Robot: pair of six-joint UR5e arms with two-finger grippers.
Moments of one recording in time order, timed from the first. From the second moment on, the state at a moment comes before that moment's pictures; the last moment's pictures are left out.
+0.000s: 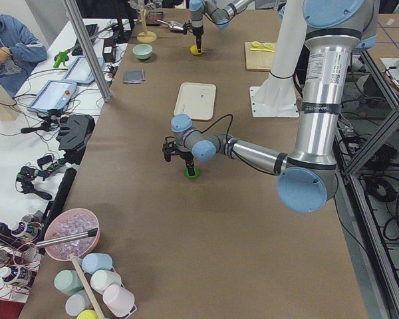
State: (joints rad) left arm -0.87 -1.63 -1.68 -1.97 -2.20 -1.06; right arm 0.88 -1.50 1.70 -1.29 2.17 0.79
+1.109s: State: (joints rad) left arm -0.84 -1.59 -1.68 -2.03 -2.20 -1.05; right arm 0.90 -1.44 1.64 -1.30 2.17 0.77
